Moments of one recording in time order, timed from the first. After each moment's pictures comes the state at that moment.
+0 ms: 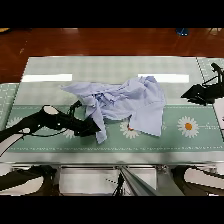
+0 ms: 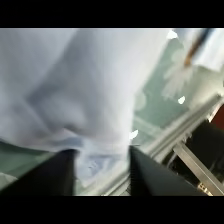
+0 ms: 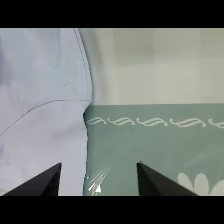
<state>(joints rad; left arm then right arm) -0.24 -1.38 0.54 0.52 -0.98 -1.26 -0.47 -1.40 1.15 -1.03 1.34 1.19</state>
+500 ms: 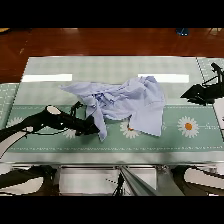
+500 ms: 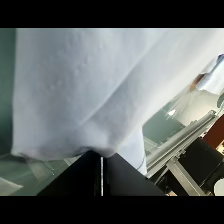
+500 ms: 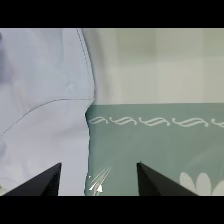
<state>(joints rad) -0.26 -1.42 0.55 0.50 -0.95 -1.32 -0.47 -1.40 1.15 -1.03 1.34 1.19</state>
